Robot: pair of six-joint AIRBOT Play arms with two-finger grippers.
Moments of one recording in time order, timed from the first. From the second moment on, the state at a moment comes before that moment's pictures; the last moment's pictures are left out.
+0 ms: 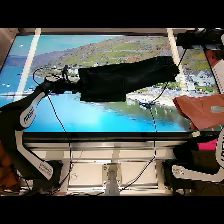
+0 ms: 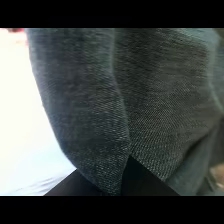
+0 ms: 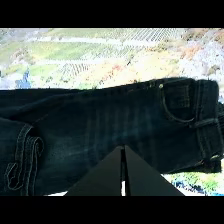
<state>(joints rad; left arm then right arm) -0.02 -1.89 1.33 0.41 -0.89 -1.02 -0.02 -1.40 1.77 -1.42 1.06 1.43</state>
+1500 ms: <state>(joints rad) -0.14 -1.42 1.43 0.49 -0.99 -1.29 0.72 -1.84 1.47 -0.93 0.61 1.55</state>
